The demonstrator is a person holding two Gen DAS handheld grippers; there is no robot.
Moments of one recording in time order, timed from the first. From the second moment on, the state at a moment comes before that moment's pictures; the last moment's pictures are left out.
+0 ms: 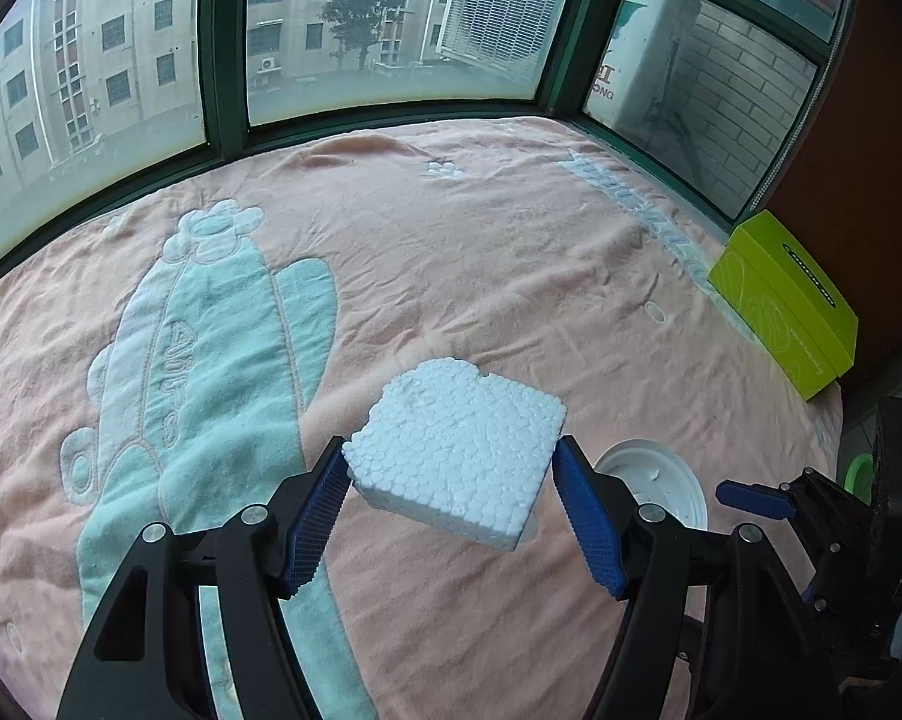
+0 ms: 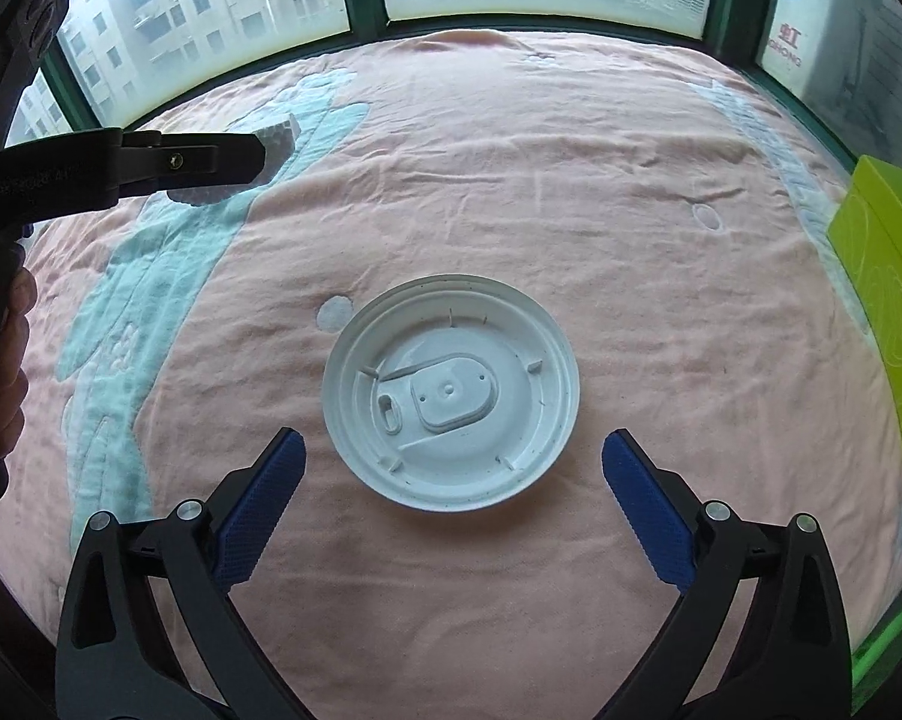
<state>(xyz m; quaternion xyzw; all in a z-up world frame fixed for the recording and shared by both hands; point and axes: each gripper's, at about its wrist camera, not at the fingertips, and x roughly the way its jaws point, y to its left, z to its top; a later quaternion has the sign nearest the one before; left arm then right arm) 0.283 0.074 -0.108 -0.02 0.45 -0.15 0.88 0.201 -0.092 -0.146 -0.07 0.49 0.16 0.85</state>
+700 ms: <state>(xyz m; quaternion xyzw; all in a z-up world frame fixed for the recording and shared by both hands) 0.264 0.073 -0.101 -0.01 0.45 -0.14 0.88 0.197 -0.094 -0.147 -0.05 0.49 0.15 0.86</state>
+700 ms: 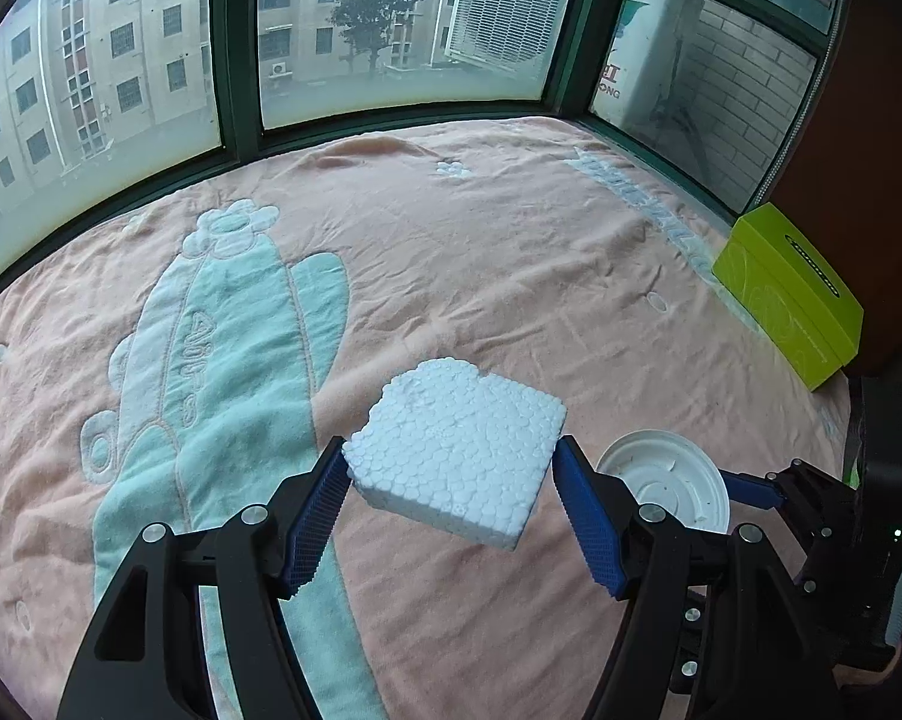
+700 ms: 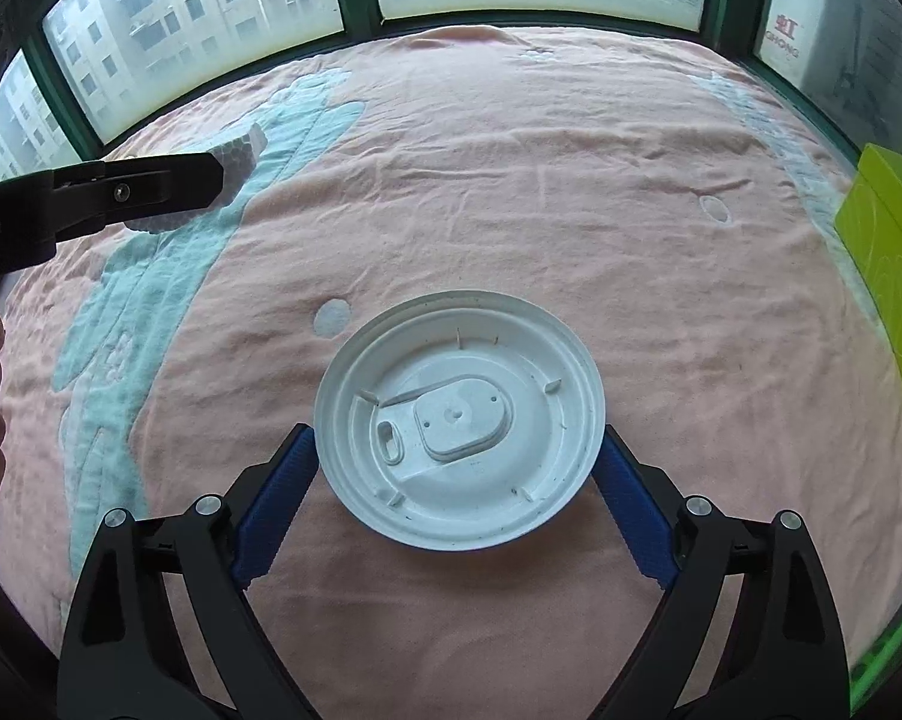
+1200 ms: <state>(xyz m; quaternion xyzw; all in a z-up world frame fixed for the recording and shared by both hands) 0.221 0.048 -0.082 0.01 0.43 -0.13 0.89 0.145 -0.119 -0.120 -0.03 0.47 0.12 0.88</state>
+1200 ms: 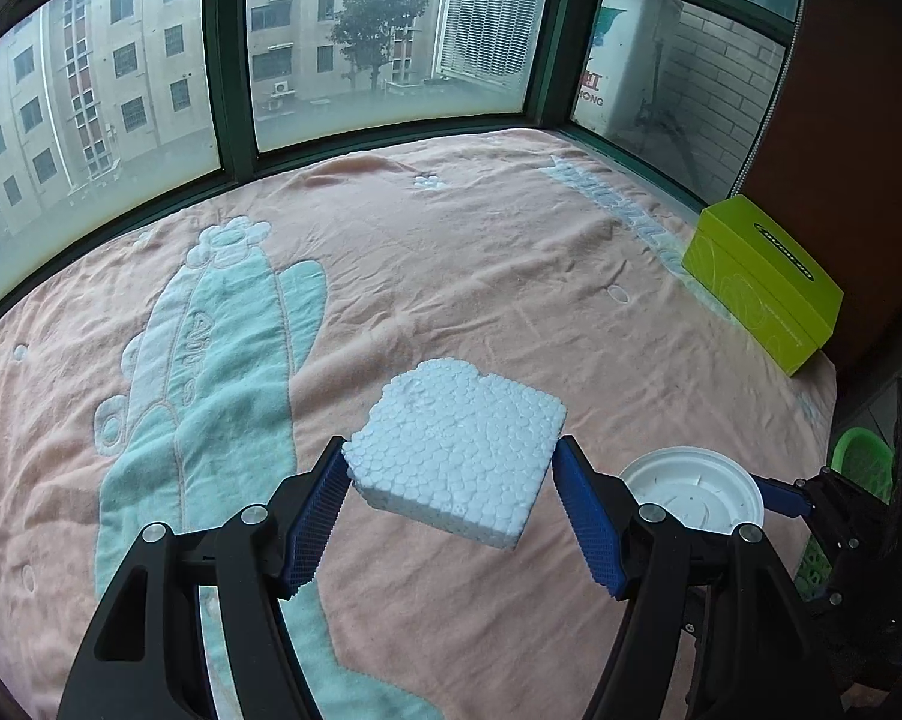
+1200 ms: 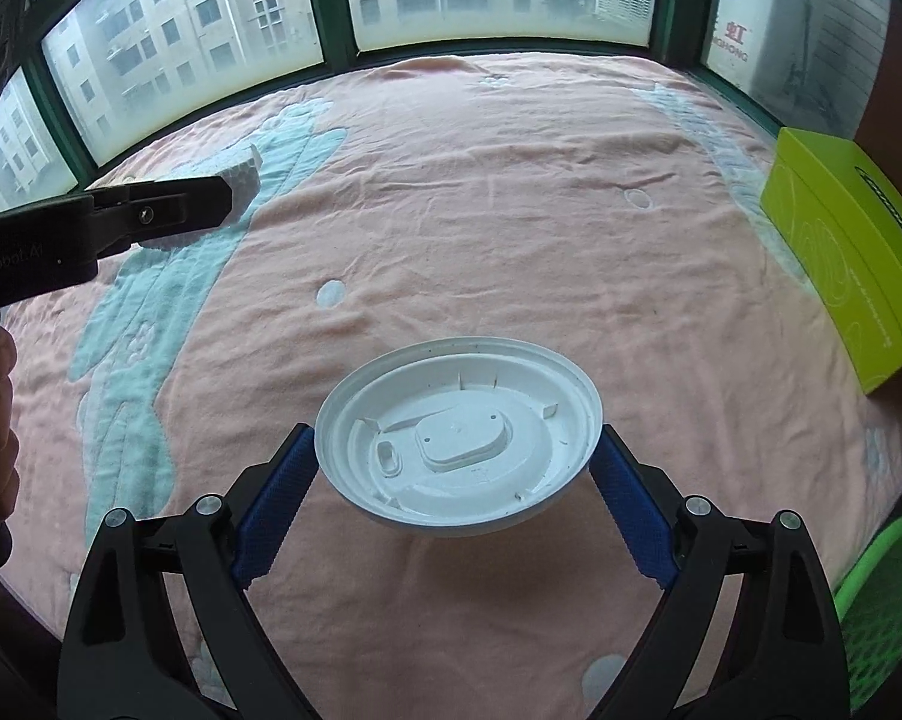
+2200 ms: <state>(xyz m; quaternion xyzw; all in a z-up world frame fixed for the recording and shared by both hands) 0.133 -0.036 -0.056 0.01 0.40 -0.15 0.90 0.025 -0.229 -0.064 0.01 0.42 -0.02 0.91</state>
